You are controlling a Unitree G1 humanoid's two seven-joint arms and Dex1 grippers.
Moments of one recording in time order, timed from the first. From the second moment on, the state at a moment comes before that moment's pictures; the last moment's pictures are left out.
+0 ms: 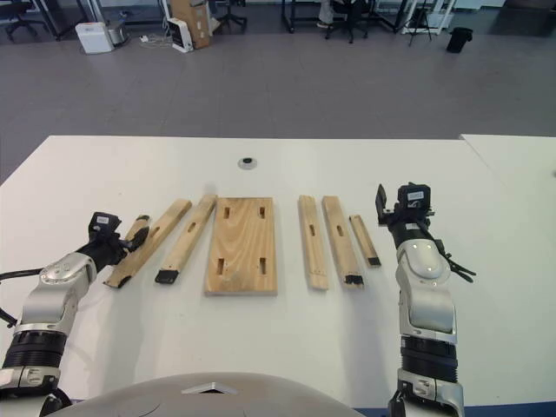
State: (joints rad) left arm -0.01 0.48 0.12 0.12 -0.17 0.34 -0.37; right arm -0.04 -0.32 -0.27 -0.13 0.08 0.28 0.14
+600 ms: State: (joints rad) left arm -0.09 0.57 0.14 0.22 -0.18 0.45 -0.48; right arm 0.01 -0.26 -0.20 -0.18 0.07 0.31 0.10
